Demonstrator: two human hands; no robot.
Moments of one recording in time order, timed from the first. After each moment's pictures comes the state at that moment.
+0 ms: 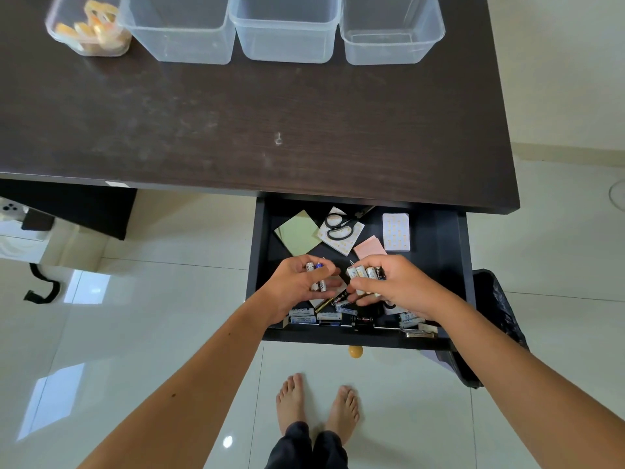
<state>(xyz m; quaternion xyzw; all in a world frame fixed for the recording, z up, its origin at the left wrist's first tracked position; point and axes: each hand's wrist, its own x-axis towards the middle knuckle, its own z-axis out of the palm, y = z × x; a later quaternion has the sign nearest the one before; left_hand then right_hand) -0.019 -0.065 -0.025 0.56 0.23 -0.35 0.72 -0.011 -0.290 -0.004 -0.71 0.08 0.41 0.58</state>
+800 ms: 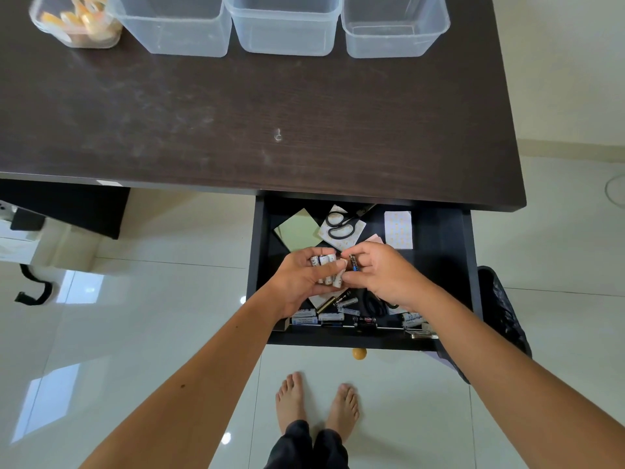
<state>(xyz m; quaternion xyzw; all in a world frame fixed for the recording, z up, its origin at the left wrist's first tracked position) -0.006 -0.073 -0.037 0.51 0.25 -0.35 0.75 0.003 -0.263 -0.009 -0.79 0.06 0.36 0.49</state>
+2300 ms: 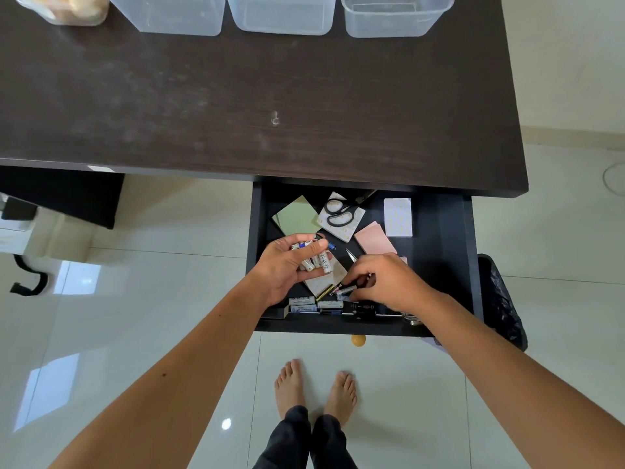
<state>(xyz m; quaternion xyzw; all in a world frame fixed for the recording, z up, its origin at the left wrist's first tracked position) -0.006 -0.054 -0.039 0.48 0.29 -0.31 0.77 -0.020 -0.284 -0.046 -0.88 -0.12 0.32 0.33</state>
